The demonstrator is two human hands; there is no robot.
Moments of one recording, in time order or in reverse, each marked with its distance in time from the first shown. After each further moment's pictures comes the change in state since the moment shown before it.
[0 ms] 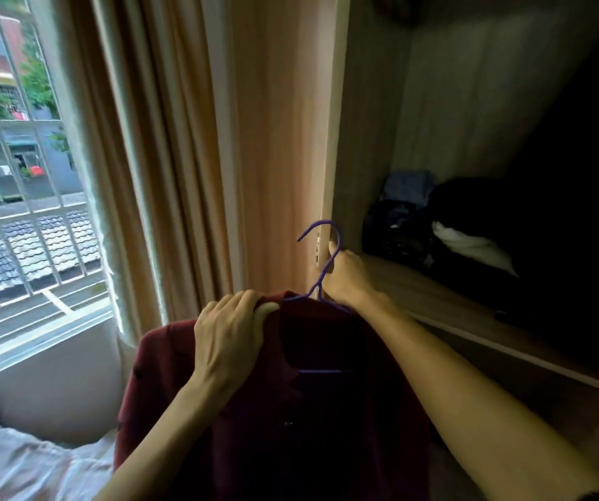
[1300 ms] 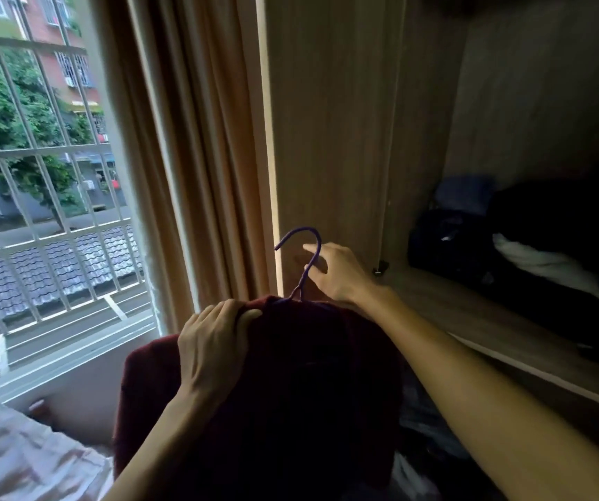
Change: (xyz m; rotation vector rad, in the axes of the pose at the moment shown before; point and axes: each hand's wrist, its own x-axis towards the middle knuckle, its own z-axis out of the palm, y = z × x) left_hand 0.028 -0.039 0.001 0.161 0.053 -0.099; right_hand 0.064 -0.034 0.016 0.117 -0.073 -0.373
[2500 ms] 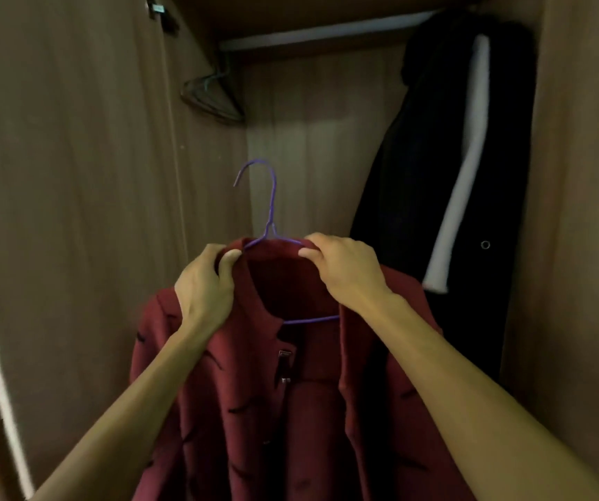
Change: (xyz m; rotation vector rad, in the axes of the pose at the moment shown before) left_hand 0.198 0.262 0.128 -0.761 0.032 -0.008; right_hand -0.089 0.114 -0.277 -0.668 0.551 0.154
